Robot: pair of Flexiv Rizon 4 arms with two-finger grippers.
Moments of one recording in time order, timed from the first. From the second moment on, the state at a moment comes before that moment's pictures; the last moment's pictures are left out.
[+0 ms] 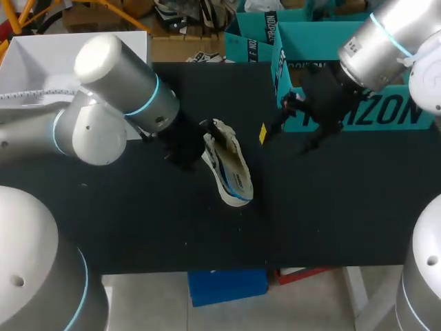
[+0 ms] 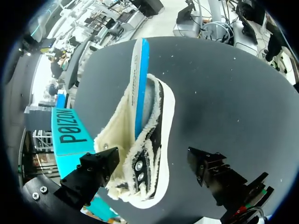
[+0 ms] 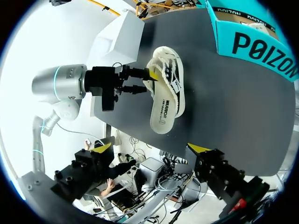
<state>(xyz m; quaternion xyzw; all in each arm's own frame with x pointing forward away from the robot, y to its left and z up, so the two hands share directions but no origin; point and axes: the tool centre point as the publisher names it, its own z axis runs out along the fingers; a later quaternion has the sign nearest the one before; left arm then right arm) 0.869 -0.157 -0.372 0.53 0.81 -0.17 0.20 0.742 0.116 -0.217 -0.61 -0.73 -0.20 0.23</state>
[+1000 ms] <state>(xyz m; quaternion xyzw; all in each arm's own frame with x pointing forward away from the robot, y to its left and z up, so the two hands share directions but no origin) 0.865 -0.174 -0.377 0.64 0.74 -0.13 0.16 0.744 0.118 -0.218 -0.61 -0.73 -0.20 0.24</state>
